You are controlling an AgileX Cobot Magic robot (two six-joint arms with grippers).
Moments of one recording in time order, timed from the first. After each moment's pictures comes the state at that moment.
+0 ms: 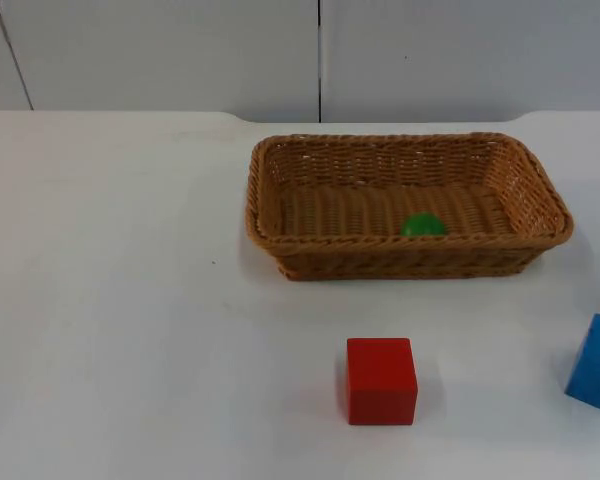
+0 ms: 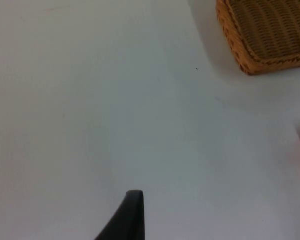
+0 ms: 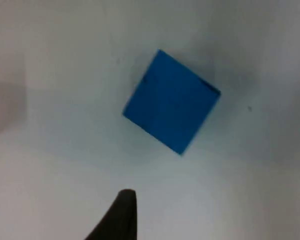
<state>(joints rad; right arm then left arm) 0.22 1.37 -0.74 0.05 0.70 0.15 -0.09 0.76 -0.75 -0.23 0.91 0.13</state>
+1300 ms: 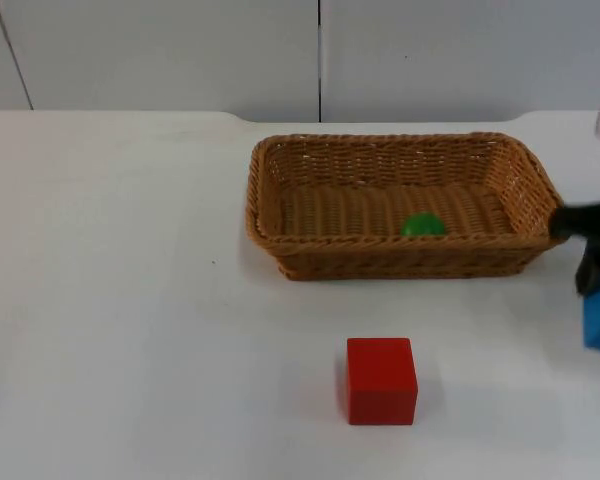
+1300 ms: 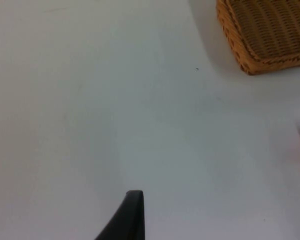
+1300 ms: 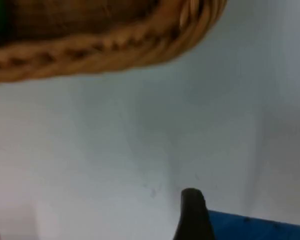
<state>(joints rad) 0.34 1.70 -0.86 -0.20 0.43 0.59 -0.09 0.76 -0.75 -0.23 0.91 0.14</state>
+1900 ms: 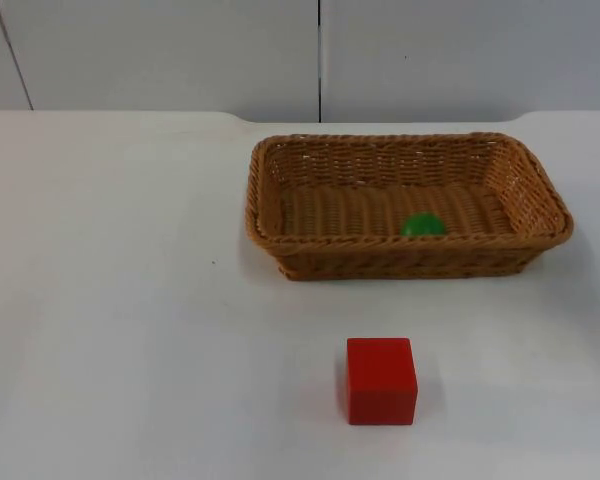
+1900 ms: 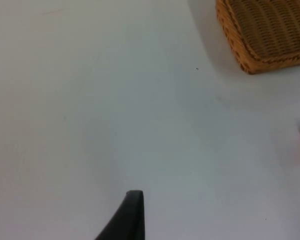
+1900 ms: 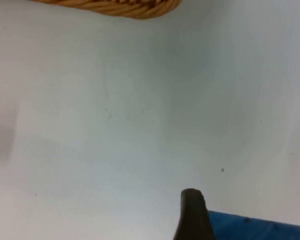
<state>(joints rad) 0.34 1.41 -0.87 -0.20 0.74 0.28 -0.09 0.76 -0.75 -0.23 0.91 0.15</state>
